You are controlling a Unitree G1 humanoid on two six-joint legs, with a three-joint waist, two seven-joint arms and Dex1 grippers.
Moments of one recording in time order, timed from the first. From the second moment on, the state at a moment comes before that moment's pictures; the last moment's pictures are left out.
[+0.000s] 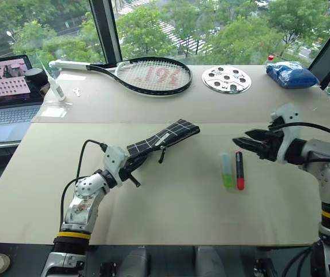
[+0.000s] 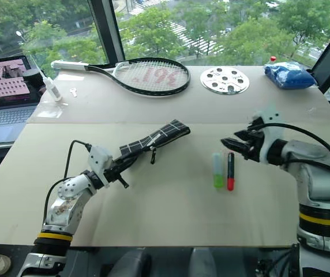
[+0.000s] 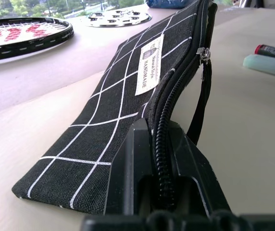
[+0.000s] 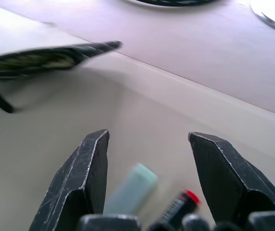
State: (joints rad) left arm -0.24 0.33 -0.01 0.08 -0.25 0.02 -0.73; right arm -0.41 -0.73 -0.29 -0.22 0.32 0.97 0.76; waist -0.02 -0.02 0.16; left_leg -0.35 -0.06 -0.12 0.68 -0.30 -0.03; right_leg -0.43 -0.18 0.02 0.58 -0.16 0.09
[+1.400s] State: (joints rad) left arm -0.26 0.31 -0.02 0.13 -0.26 0.00 -0.76; right arm -0.17 -0.62 -0.23 -0.38 0.35 1.13 0.45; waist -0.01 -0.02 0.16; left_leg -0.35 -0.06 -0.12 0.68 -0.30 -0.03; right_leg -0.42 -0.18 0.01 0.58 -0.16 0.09
